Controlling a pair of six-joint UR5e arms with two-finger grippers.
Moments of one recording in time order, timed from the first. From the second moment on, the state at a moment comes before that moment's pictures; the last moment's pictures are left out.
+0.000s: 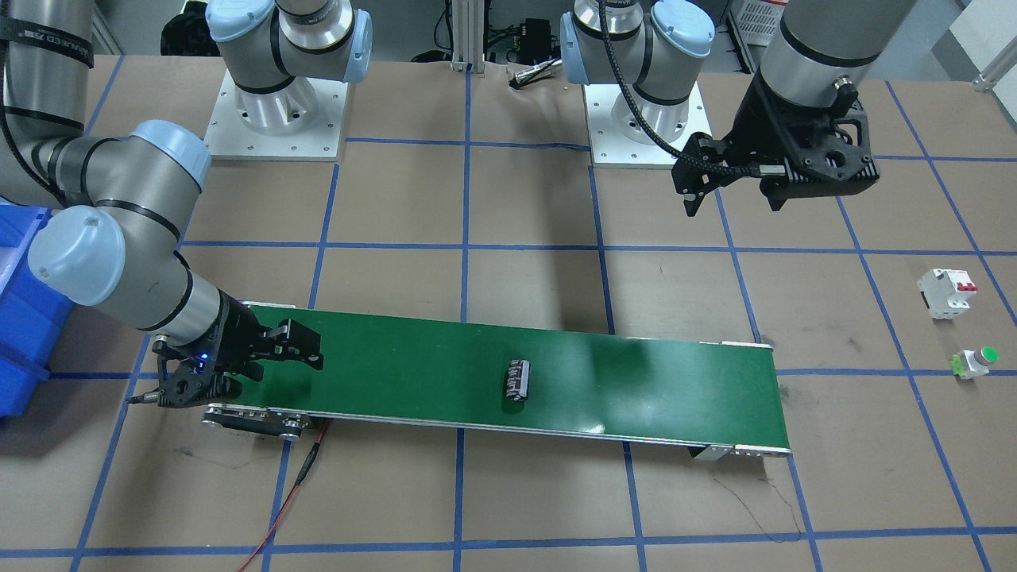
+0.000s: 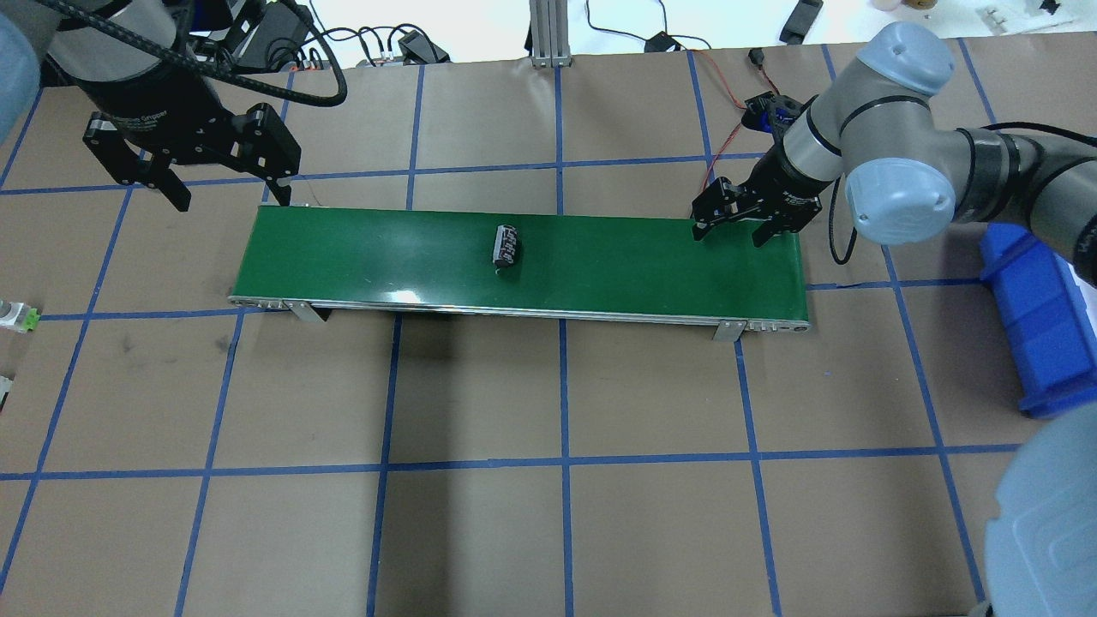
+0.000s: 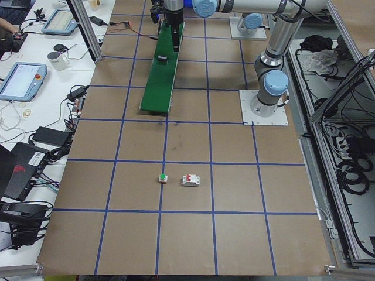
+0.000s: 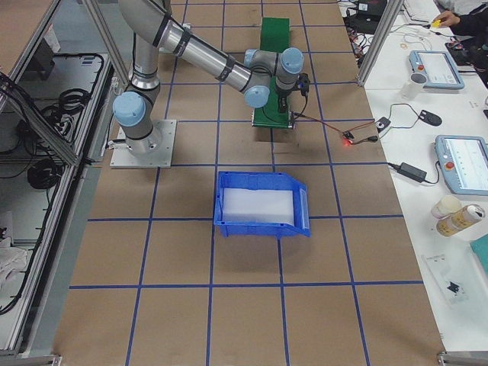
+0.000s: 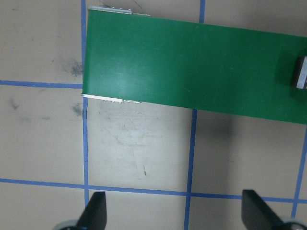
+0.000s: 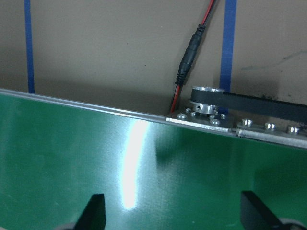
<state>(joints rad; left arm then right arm) -1.51 -1.58 -1.51 -1.64 1.64 0.00 1.44 -1.23 1.80 -2.09 -1.23 -0.18</state>
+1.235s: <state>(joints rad) -1.51 -1.58 -1.52 -1.63 1.65 -0.01 1.47 -1.24 1.79 -2.09 -1.25 -0.05</state>
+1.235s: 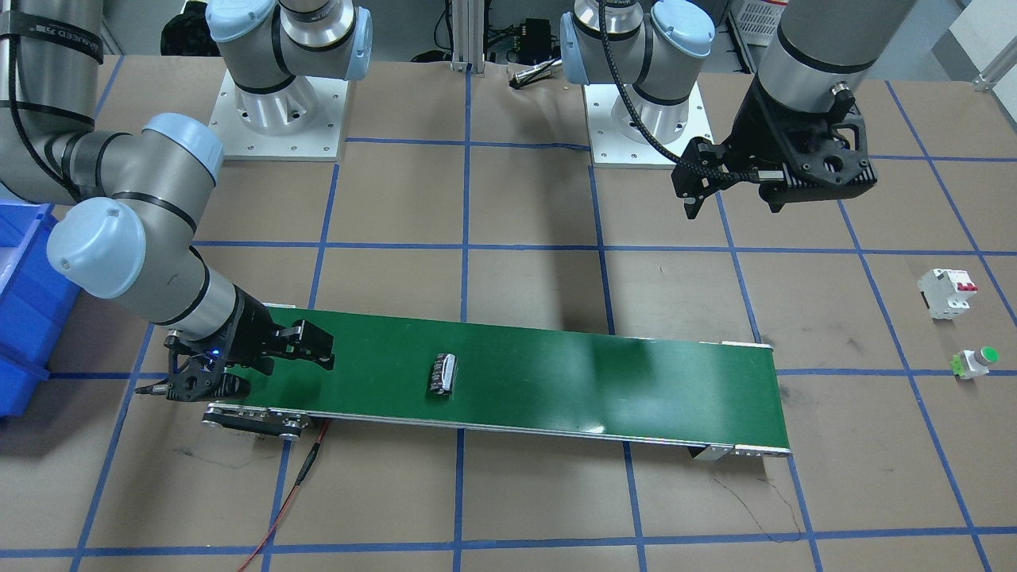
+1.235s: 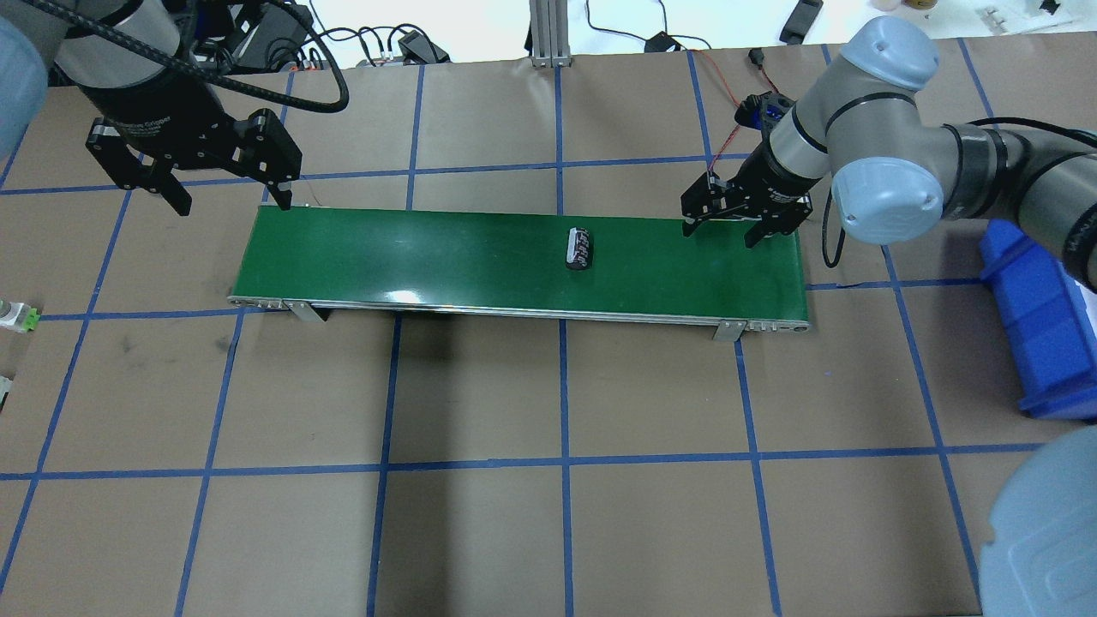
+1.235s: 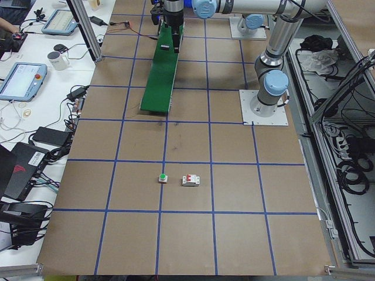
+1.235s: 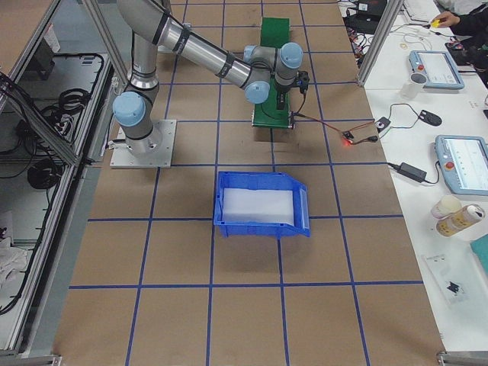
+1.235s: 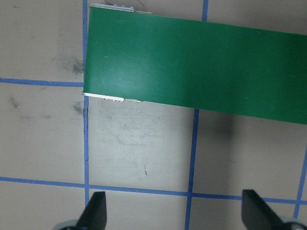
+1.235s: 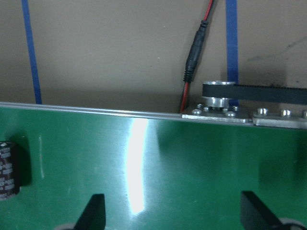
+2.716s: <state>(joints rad) -1.51 -1.58 -1.52 -1.63 1.65 -0.01 1.57 -1.22 1.77 -2.08 -1.29 0.05</state>
